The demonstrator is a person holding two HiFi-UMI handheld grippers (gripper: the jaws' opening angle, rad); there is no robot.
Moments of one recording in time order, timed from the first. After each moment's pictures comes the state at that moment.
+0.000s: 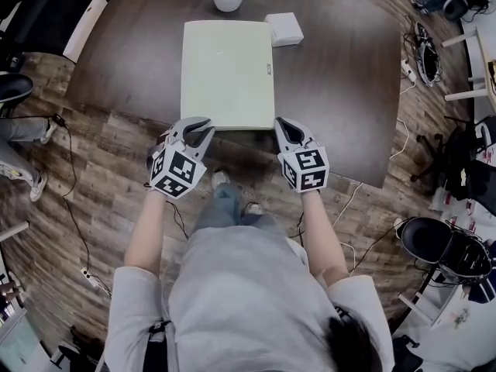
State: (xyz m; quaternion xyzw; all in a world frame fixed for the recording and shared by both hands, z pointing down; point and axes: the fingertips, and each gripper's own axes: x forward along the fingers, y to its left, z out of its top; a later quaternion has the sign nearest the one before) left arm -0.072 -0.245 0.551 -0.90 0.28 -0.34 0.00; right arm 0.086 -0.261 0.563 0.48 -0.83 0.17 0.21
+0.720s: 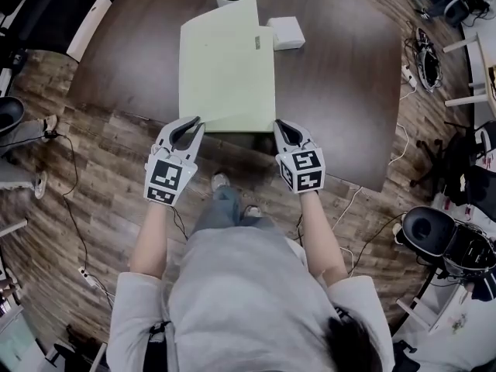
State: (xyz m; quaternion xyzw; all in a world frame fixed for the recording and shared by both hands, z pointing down) left arm -0.099 -0.250 0.511 -0.89 0.39 -0.22 -0.05; right arm 0.082 -0.260 0.566 0.48 -0.83 0.16 0.23
